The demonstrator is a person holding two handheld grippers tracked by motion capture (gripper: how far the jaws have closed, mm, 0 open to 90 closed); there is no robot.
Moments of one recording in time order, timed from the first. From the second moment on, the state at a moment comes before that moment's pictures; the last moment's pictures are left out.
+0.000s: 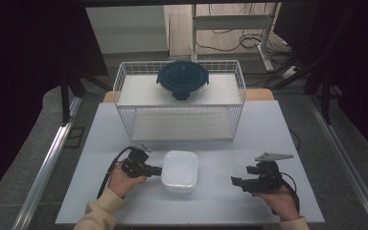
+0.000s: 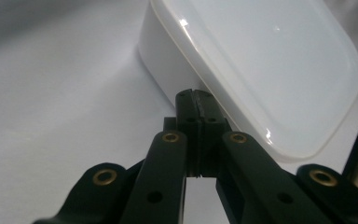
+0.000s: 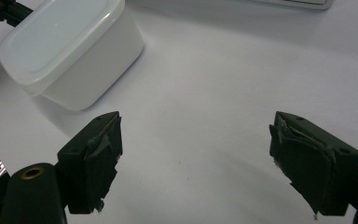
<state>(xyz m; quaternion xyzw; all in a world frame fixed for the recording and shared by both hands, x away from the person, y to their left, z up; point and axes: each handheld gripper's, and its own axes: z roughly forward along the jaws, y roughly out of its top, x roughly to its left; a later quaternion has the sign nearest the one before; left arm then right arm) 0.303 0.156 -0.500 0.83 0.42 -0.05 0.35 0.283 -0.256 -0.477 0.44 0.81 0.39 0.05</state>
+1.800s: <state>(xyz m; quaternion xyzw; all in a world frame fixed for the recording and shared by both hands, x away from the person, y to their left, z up) 0.266 0.181 -0.468 0.74 0.51 0.00 0.44 0.287 -0.237 -0.450 0.43 0.79 0.43 0.03</state>
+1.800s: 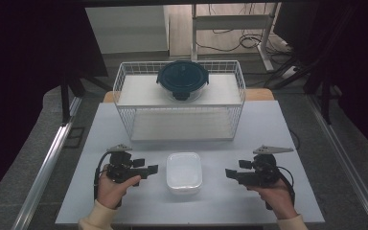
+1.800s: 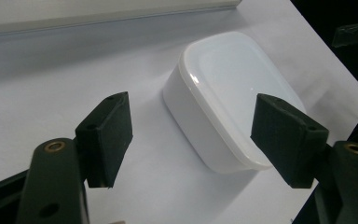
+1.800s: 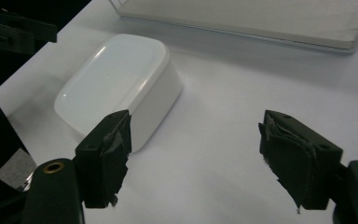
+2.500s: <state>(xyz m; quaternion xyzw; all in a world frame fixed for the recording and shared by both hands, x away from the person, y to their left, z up) 0.272 0.181 -0.476 0.71 0.53 -0.04 0.47 0.320 -0.182 -0.454 0.43 0.79 0.43 -0.03</state>
